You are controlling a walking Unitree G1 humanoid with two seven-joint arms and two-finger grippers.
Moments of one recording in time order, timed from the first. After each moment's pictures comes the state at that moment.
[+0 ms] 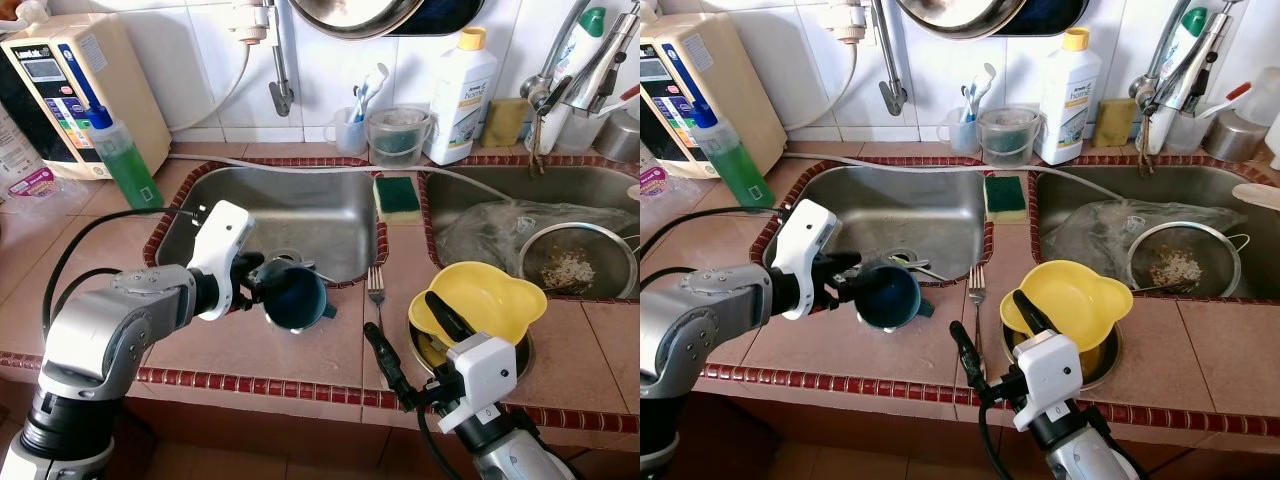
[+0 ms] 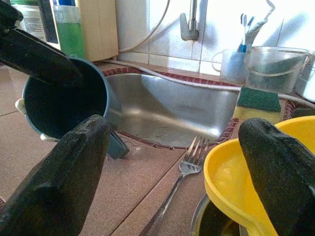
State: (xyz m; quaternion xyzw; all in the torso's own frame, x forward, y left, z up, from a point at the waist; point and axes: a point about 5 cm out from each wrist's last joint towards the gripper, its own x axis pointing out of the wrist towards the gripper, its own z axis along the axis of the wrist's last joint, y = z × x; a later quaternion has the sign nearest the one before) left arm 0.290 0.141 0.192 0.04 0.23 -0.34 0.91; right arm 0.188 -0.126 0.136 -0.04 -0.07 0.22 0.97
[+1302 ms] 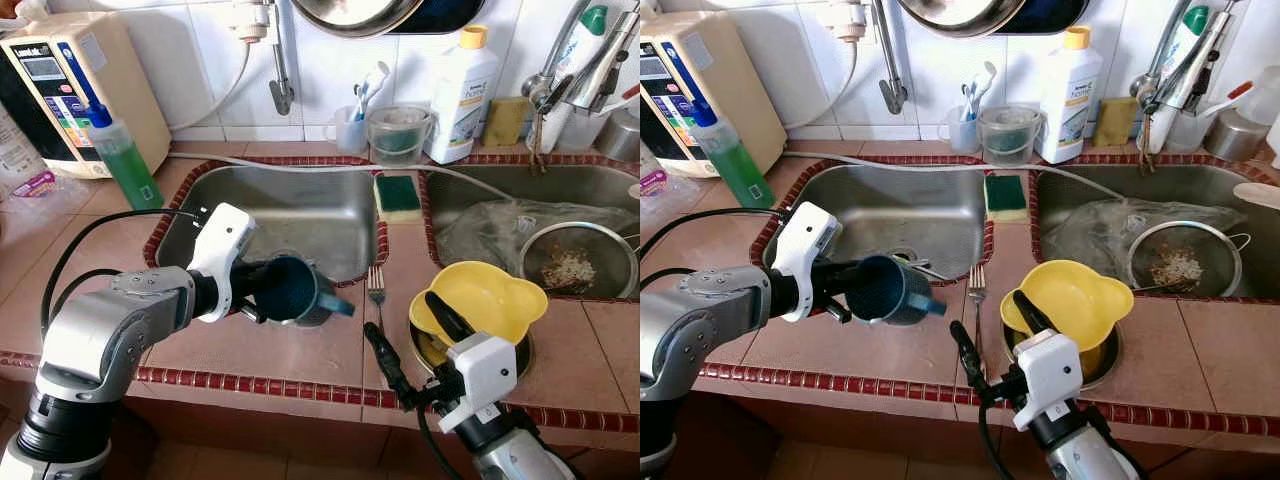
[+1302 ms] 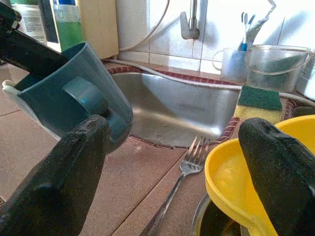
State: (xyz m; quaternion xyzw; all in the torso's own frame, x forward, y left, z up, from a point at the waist) left arm 0.289 0.141 0.193 0.04 0.23 -0.34 0.91; right arm 0.189 -0.126 0.137 -0.04 -0.07 0.22 0.97
